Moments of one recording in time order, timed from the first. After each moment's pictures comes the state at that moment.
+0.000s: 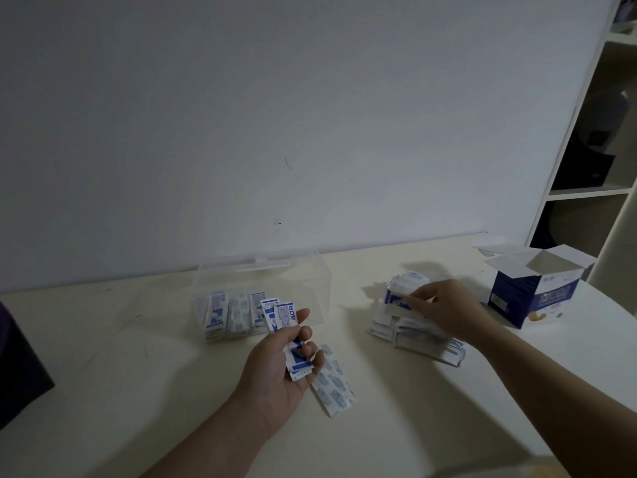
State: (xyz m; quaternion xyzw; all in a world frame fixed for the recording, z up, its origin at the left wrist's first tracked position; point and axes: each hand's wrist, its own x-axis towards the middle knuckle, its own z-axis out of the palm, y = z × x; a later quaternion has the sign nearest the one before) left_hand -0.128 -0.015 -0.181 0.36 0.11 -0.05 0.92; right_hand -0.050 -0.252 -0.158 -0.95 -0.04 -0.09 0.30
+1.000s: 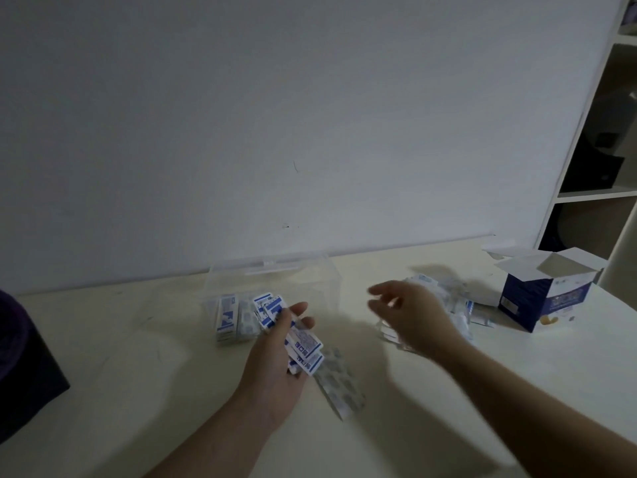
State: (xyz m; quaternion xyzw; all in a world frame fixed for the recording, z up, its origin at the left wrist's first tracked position) left_hand -0.127 -0.005 -0.173 0.42 0.12 0.00 0.90; right_hand -0.076 -0.187 -0.153 -0.91 -0.09 -0.13 0.37
